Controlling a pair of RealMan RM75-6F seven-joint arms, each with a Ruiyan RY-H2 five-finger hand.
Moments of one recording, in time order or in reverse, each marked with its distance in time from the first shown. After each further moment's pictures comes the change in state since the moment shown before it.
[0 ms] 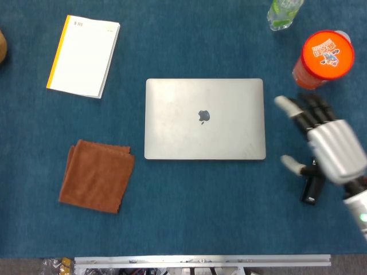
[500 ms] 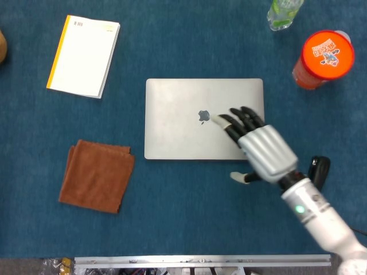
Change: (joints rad) left arm 0.007 -0.005 0.002 0.033 -0.003 0.000 -0.037; right arm 0.187 -0.299 0.044 0.064 0.299 -0.135 -0.316
